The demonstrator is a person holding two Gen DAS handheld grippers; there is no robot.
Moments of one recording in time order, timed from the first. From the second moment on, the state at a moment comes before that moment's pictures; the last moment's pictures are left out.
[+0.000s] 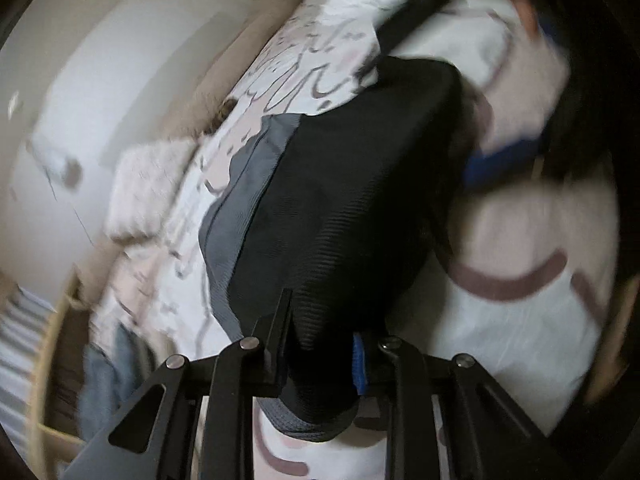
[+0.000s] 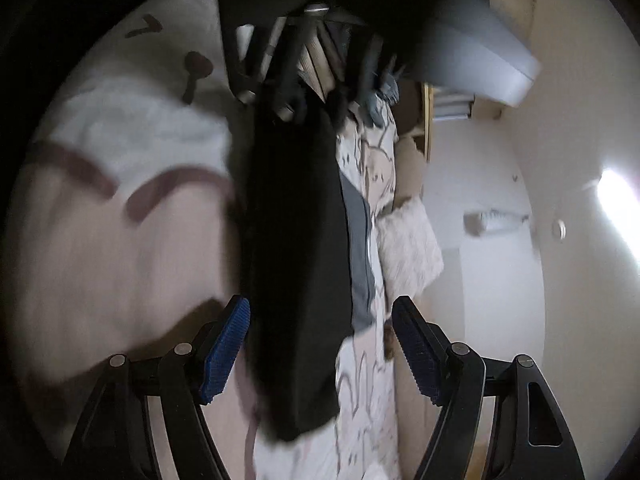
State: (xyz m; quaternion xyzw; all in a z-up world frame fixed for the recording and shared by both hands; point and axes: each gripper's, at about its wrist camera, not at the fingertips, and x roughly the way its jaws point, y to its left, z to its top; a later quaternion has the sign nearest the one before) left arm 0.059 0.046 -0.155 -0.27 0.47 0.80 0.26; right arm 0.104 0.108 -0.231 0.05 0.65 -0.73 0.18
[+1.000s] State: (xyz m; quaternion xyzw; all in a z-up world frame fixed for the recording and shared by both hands) left arm 0.091 0.040 -0.213 -0.10 0.67 0.73 0.14; right arm 0.040 0.160 -0.264 0.04 0.74 -0.67 0.11
